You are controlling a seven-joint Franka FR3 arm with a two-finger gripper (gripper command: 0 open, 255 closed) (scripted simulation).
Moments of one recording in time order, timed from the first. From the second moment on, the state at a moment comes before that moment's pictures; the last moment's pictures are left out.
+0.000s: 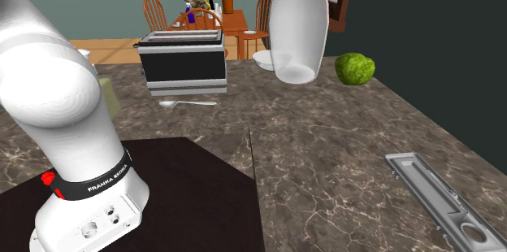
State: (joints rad) arm -0.13 -0.36 -0.36 -1.83 -0.19 1.40 -0.48
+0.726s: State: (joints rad) arm -0.13 -0.29 -0.37 -1.61 -0.17 1.25 -0.51
